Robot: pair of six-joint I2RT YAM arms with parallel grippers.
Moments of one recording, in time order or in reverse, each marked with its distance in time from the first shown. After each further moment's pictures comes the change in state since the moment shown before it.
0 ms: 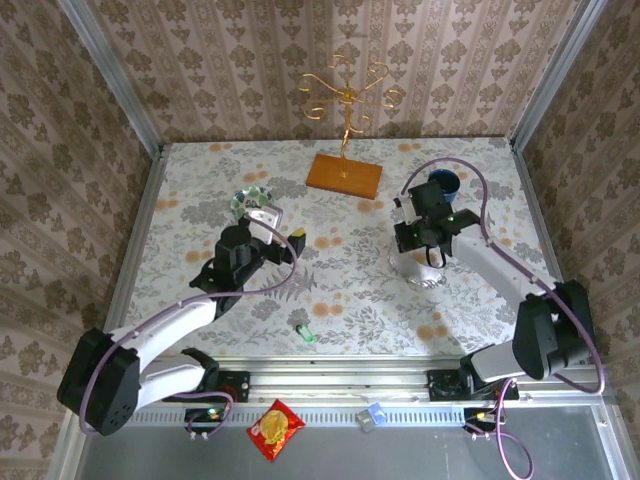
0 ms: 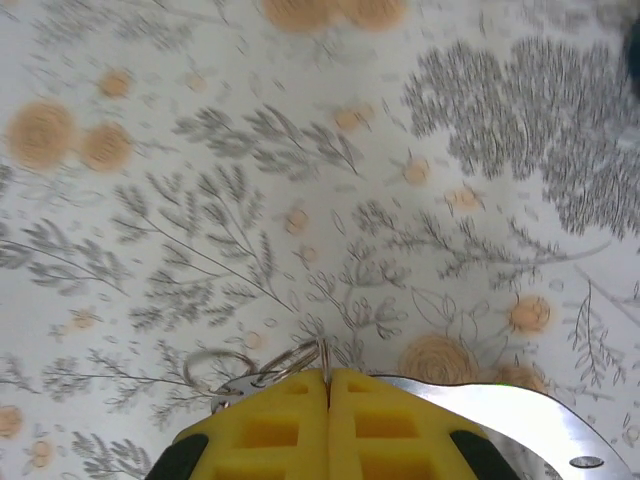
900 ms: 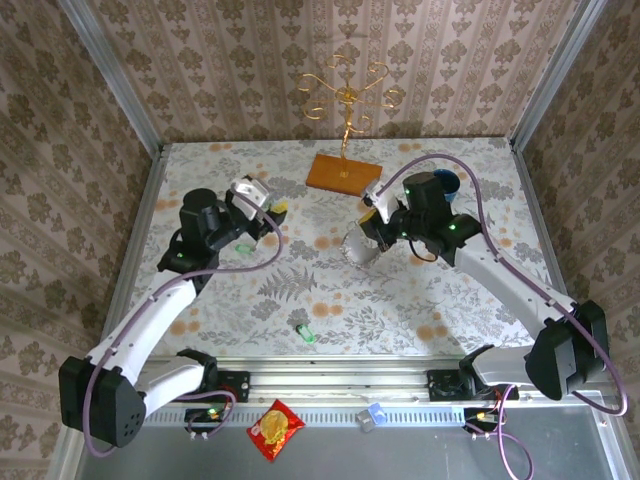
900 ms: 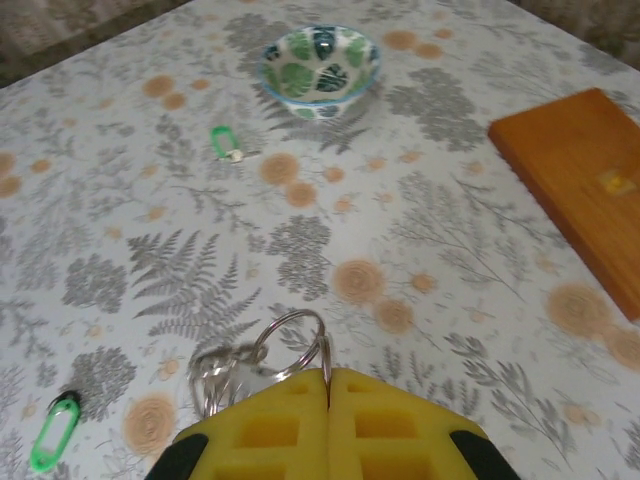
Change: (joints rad) left arm 0.184 -0.040 0.299 -0.294 0.446 0.354; right arm 0.115 -0.086 0.034 0.199 -0.411 -0.299
